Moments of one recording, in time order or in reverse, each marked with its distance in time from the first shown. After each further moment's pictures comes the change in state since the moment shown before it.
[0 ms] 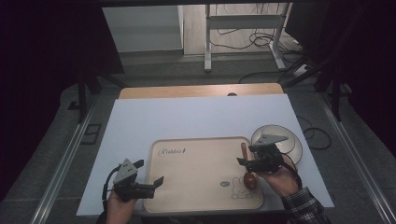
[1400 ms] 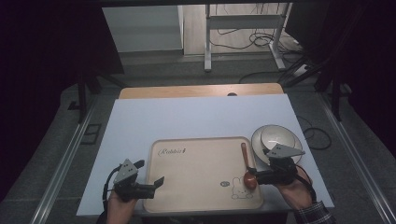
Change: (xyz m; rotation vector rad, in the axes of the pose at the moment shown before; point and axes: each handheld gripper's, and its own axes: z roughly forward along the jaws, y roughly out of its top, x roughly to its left) left arm 0.000 0.000 0.001 0.005 -0.007 0.002; right arm 0.005 -0.028 -0.034 -0.076 -0.070 -0.050
